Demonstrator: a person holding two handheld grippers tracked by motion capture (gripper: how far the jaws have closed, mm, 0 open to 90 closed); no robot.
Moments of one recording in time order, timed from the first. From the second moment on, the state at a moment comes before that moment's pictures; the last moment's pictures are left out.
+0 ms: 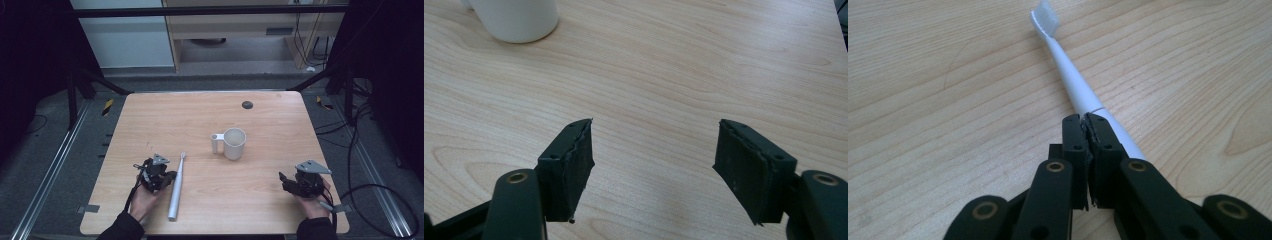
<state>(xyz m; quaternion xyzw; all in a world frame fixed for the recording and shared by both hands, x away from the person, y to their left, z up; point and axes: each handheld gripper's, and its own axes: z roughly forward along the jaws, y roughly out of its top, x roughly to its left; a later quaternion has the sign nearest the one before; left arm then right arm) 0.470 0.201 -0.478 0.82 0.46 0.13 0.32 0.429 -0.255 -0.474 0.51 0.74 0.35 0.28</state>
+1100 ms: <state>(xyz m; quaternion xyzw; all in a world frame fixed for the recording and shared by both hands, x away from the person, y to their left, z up) 0.469 0.194 -0.431 0.85 0.40 0.13 0.31 0.428 -0.259 -0.474 0.51 0.74 0.34 0.28</state>
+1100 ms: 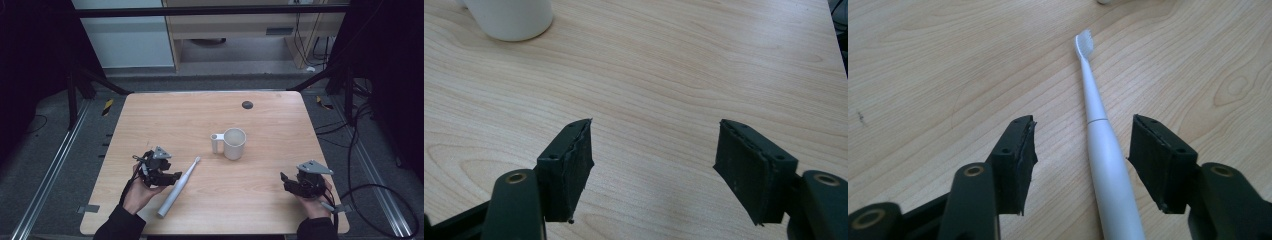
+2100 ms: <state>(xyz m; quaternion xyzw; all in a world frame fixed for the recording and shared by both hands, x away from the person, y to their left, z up) 0.481 0.168 -0.439 0.89 0.38 0.08 0.23 0.429 -0.258 -0.476 0.51 0.74 0.34 0.27</state>
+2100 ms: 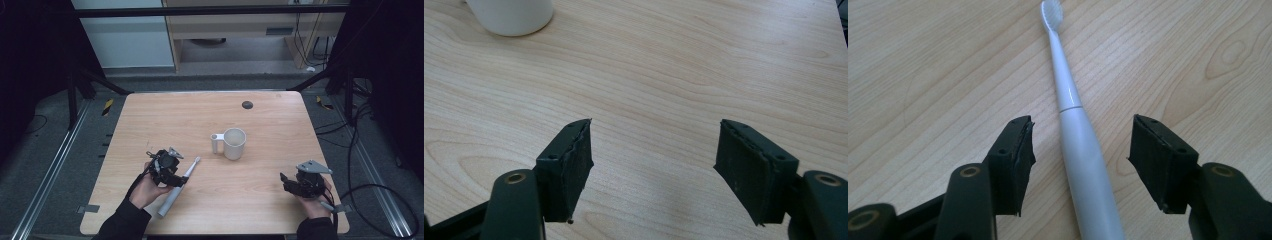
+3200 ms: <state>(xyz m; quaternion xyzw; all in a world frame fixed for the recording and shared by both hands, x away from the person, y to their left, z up) 0.489 0.164 -0.466 0.90 0.40 0.04 0.19 0.430 -0.257 -0.477 0.51 0.74 0.34 0.27</state>
